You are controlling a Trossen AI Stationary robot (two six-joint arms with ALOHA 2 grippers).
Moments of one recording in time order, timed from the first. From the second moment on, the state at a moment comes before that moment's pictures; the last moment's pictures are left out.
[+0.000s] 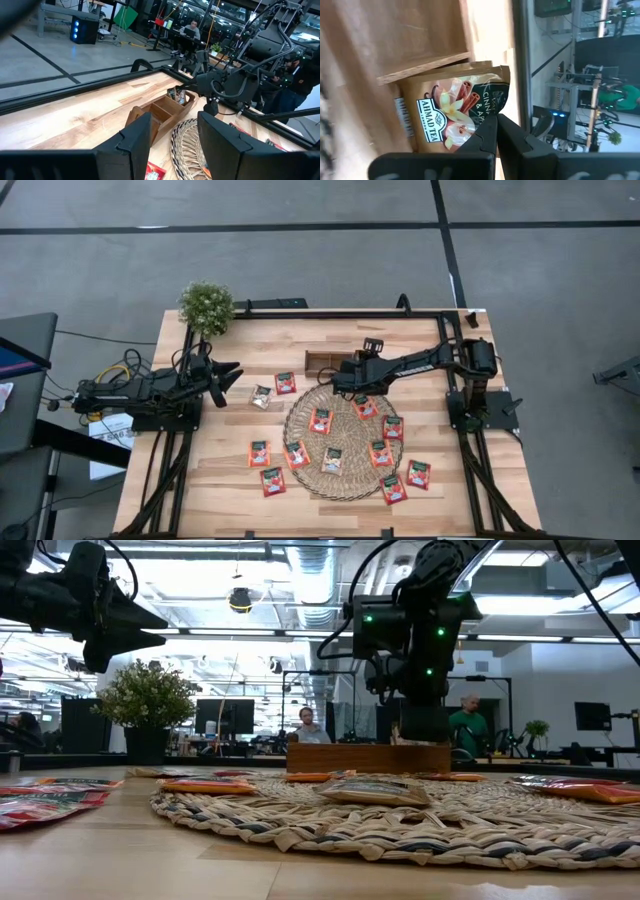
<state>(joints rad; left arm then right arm) -0.04 0.00 0.13 -0.16 -0.51 -0.40 -0.06 1.90 1.21 -0.85 0.88 0.07</state>
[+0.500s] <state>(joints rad) -0.04 0.00 0.13 -0.16 -0.51 -0.40 -0.06 1.90 1.21 -0.85 0.88 0.08</state>
